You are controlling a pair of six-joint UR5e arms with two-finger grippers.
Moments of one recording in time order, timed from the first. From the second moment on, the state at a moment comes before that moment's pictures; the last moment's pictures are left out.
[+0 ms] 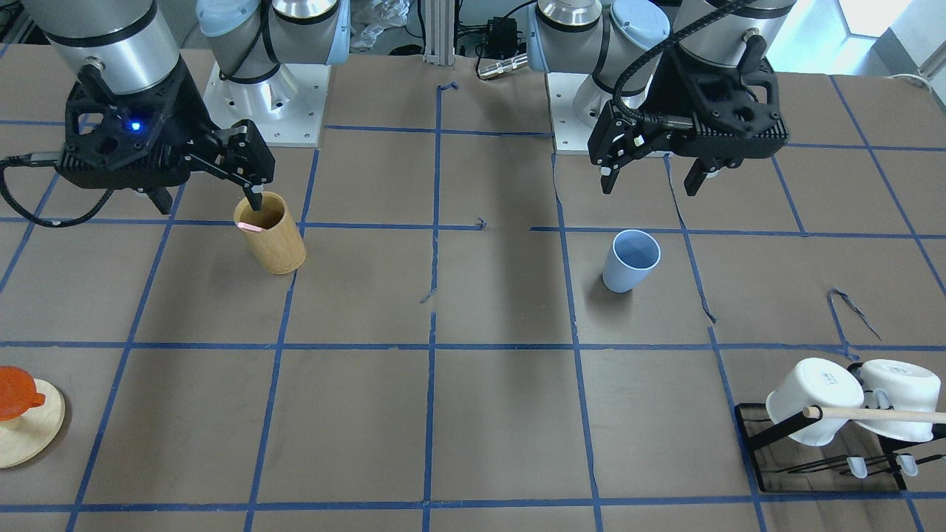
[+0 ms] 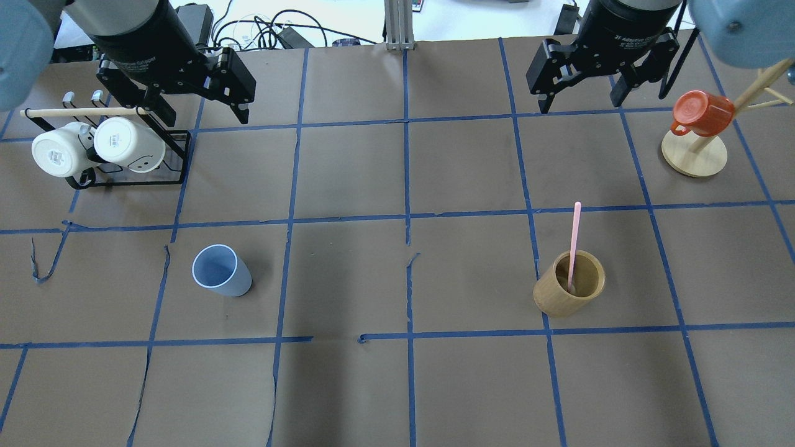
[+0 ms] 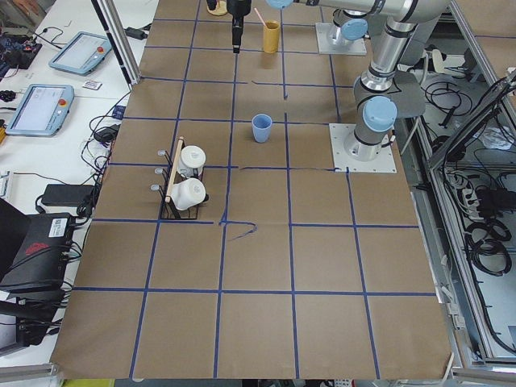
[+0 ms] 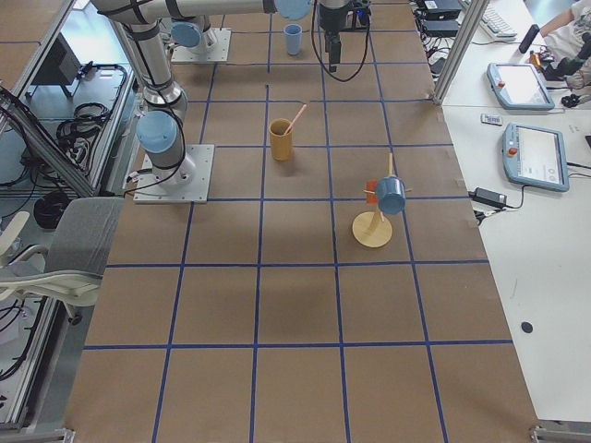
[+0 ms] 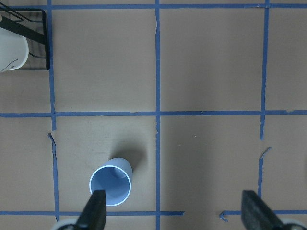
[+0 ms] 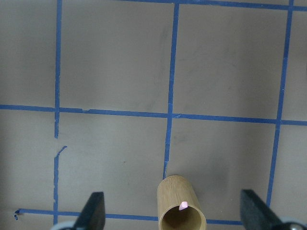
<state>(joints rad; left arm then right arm) -1.59 -1.59 -1.46 -1.59 1.58 -0.03 1.59 -1.50 1.45 -1.57 -1.56 -0.05</state>
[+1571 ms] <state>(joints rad) -1.59 -1.59 -1.46 -1.59 1.58 -0.02 1.55 -1.52 1.65 -1.57 -1.62 -0.04</state>
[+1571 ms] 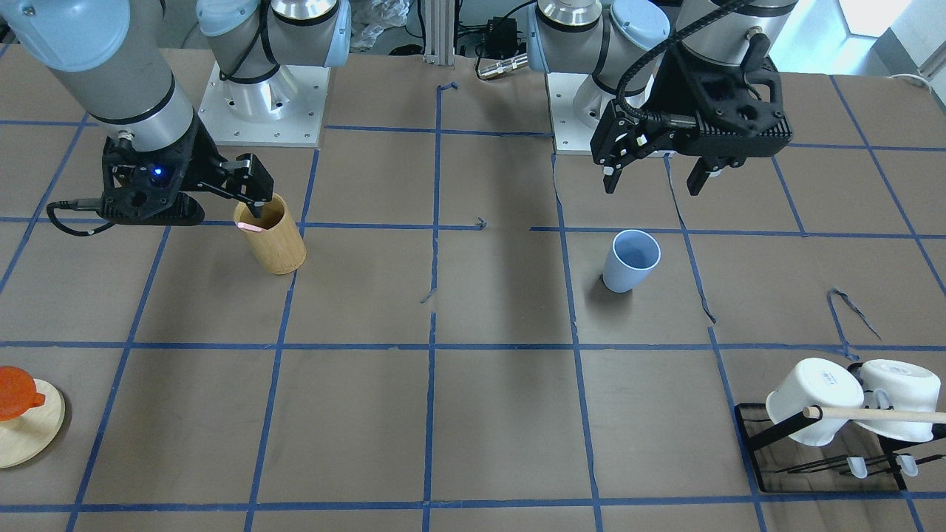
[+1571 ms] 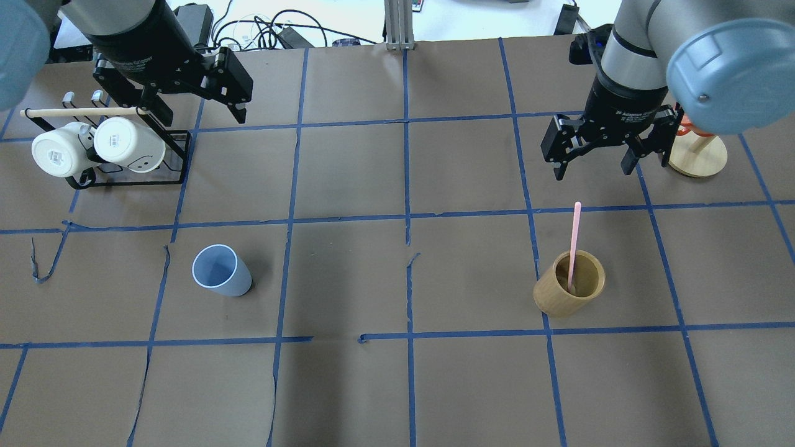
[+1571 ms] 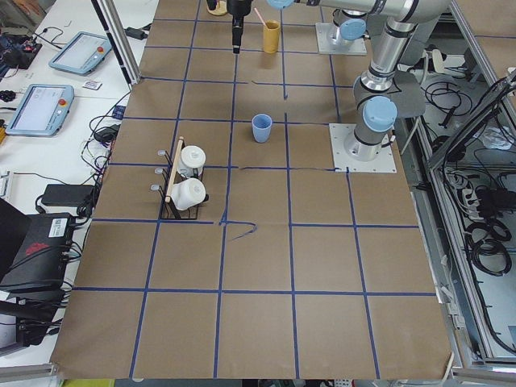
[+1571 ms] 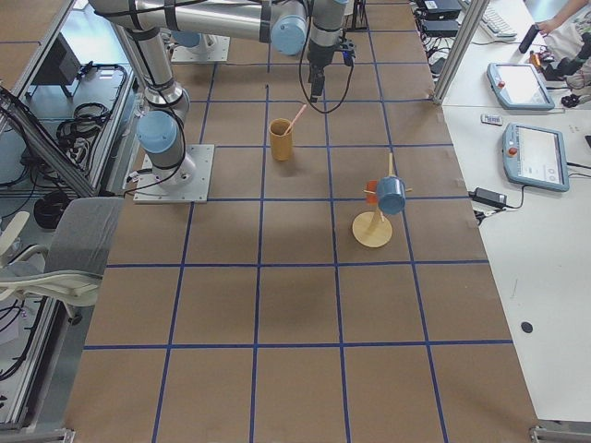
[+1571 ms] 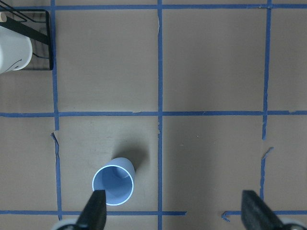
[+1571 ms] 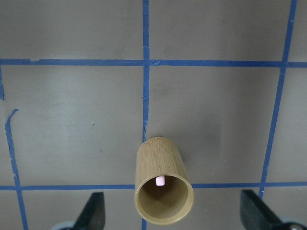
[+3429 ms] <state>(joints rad) -1.54 -1.56 -1.77 -1.47 1.61 0.03 1.54 -1.51 1.78 -1.64 -1.65 -0.04</state>
